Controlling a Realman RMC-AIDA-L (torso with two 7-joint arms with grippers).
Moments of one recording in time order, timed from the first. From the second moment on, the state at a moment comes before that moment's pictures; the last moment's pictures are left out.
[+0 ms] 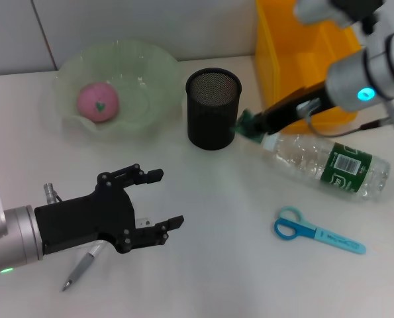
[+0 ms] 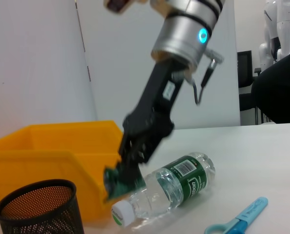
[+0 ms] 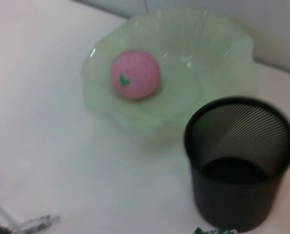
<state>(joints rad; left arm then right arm) -0.28 -2.07 1.38 0.79 1.45 1.33 -0.96 0.61 2.08 -1.26 -1.30 -2.41 -1.34 2.54</state>
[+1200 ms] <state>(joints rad) -0.29 -2.07 1.38 0.78 1.45 1.33 -0.96 0.76 2.04 -1.01 -1.07 -2.71 -1.03 2.50</state>
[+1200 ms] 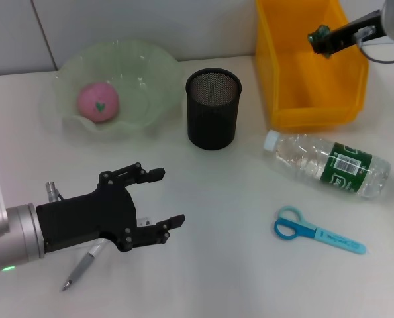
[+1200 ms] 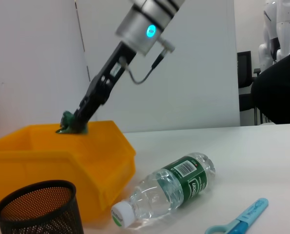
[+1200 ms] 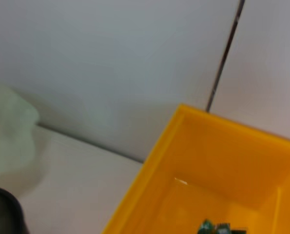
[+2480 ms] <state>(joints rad) -0.28 -2.07 1.37 0.77 1.40 1.33 -0.94 0.80 2.03 -0.98 -1.36 -2.74 -1.65 2.37</state>
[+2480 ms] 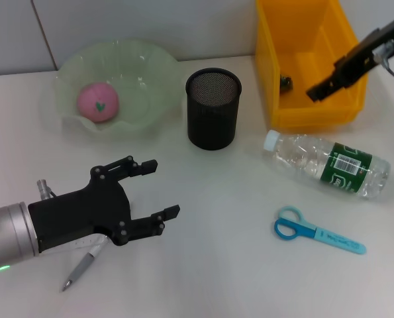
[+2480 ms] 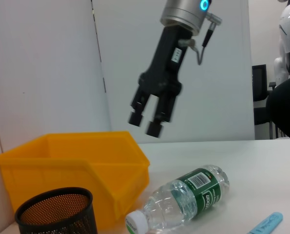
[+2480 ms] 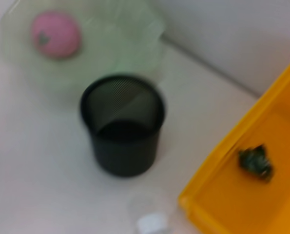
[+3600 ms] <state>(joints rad) -0.27 -2.07 1.37 0.74 1.35 1.34 -0.92 0.78 2.07 -1.05 -1.22 -2.91 -1.64 2.29</state>
